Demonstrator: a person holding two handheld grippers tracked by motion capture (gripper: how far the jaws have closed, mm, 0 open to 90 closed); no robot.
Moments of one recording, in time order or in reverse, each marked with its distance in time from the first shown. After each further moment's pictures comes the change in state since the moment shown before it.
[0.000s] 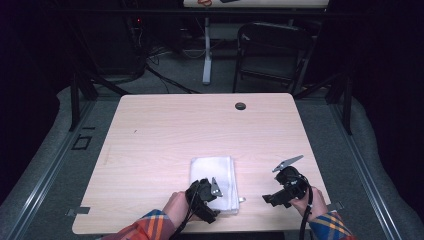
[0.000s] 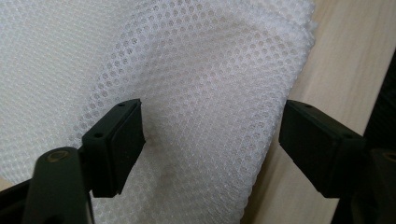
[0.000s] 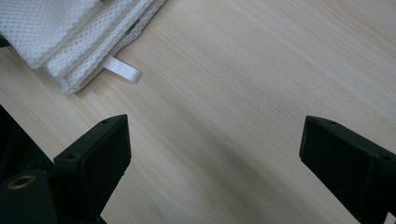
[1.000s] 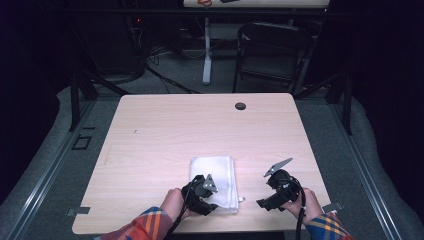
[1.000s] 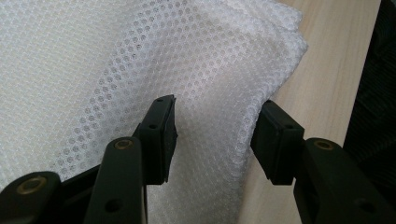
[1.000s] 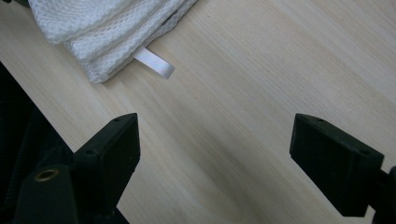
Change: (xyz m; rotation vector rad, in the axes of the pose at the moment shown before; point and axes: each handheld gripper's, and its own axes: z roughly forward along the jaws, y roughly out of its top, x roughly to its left) left arm 0.019 -0.008 -0.005 -0.072 -0.124 -0.033; right arm 0.019 0.007 0.008 0.039 0.034 -0.072
